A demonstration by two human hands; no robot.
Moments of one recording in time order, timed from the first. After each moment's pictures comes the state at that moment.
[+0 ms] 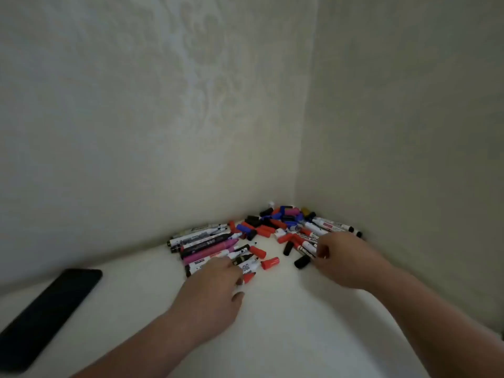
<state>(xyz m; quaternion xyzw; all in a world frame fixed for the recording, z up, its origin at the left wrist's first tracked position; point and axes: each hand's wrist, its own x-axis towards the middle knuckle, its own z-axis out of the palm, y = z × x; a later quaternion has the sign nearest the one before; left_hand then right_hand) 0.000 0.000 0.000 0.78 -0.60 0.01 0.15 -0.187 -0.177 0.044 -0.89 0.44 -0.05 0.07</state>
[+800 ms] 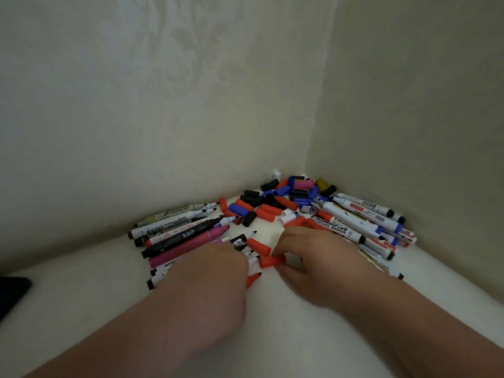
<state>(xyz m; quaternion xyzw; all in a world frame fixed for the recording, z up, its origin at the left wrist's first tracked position) 0.012 -0.078 0.015 0.81 -0.59 -0.06 -0.04 -0.122 -0.216 -0.014 -0.97 0.20 -0.11 0.11</state>
